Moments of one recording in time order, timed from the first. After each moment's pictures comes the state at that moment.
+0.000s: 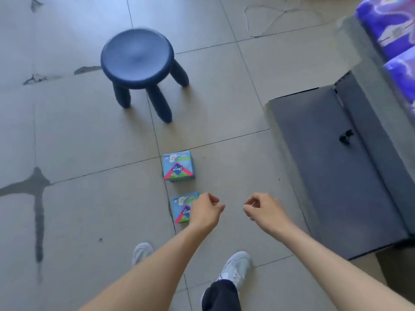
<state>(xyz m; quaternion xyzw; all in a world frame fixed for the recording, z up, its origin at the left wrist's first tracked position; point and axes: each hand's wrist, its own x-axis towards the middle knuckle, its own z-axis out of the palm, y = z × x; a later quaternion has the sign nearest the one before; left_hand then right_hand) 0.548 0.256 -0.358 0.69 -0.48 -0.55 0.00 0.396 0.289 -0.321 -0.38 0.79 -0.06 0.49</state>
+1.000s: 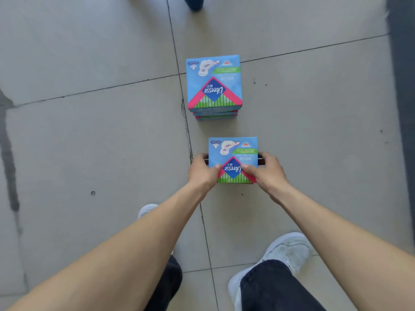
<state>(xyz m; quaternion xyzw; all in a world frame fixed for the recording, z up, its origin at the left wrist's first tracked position) 0.656 0.261 -0.643 0.76 -0.29 -0.58 0.07 0.505 0.286 -0.648 -0.25 0.78 -0.15 0.56</state>
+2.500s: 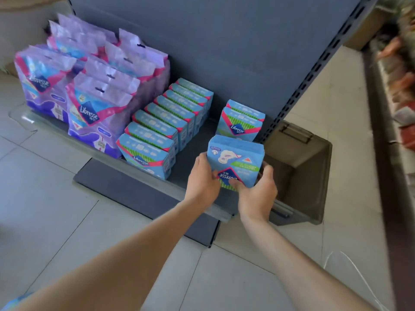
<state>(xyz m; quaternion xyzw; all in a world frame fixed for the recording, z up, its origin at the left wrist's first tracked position) 0.098 0.424 -0.164 0.25 -0.81 -0.53 0.02 0.075 0.536 -0.171 0.05 0.86 -0.51 -0.04</state>
